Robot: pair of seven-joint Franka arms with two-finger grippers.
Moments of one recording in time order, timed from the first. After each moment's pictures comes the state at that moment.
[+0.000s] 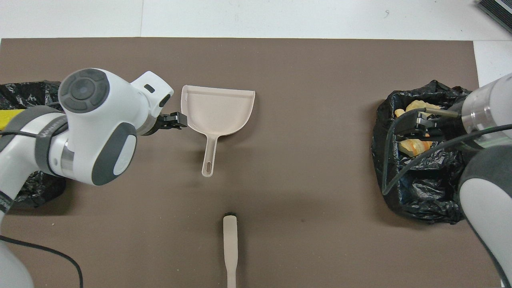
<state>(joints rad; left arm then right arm) -0.19 0.19 -0.14 -1.81 0.04 2.07 -0.38 -0.04 -0.02 0.18 -1.57 -0.03 1.53 0.41</state>
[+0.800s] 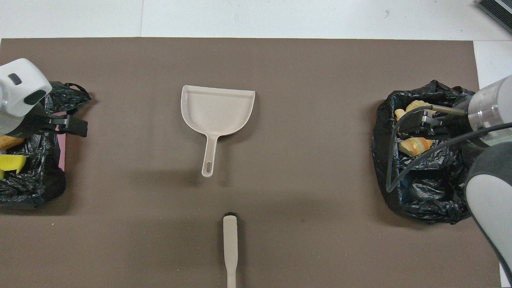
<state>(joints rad) 0.08 0.01 -0.13 -1.74 0.03 1.75 0.06 -0.05 -0.01 0.18 -1.57 -0.03 1.54 0.41</state>
